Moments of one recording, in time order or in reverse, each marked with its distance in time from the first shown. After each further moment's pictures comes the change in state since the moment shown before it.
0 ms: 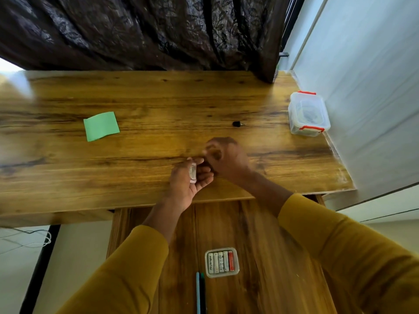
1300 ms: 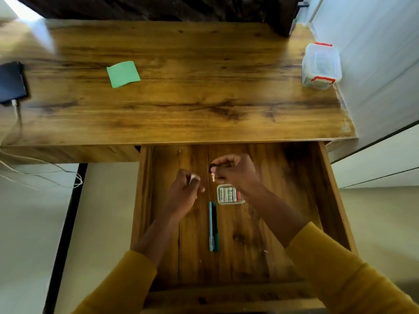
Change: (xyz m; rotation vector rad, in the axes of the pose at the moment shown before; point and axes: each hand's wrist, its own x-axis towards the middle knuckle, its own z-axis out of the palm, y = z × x) left_hand -0.129 -0.105 -0.127 0.808 0.075 0.233; right_hand -0.173 -0.114 -0.005 0.804 -0.187 0.892
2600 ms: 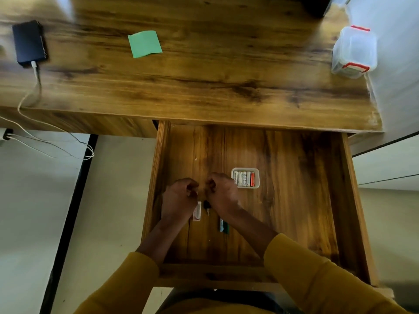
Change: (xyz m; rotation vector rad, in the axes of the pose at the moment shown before) left_hand -0.044 -0.068 -0.027 0.464 0.157 0.098; right_hand -0.030 0.108 0.087 -0.681 0.005 -0.379
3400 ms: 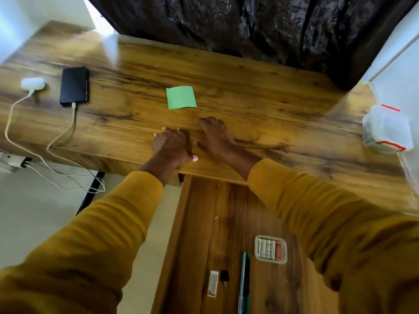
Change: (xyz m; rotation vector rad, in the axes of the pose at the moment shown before) left_hand 0.241 0.065 -0.167 0.673 -0.080 -0.131; right_hand 0.291 -0.155 -0.045 -0.472 -0.089 -0.315
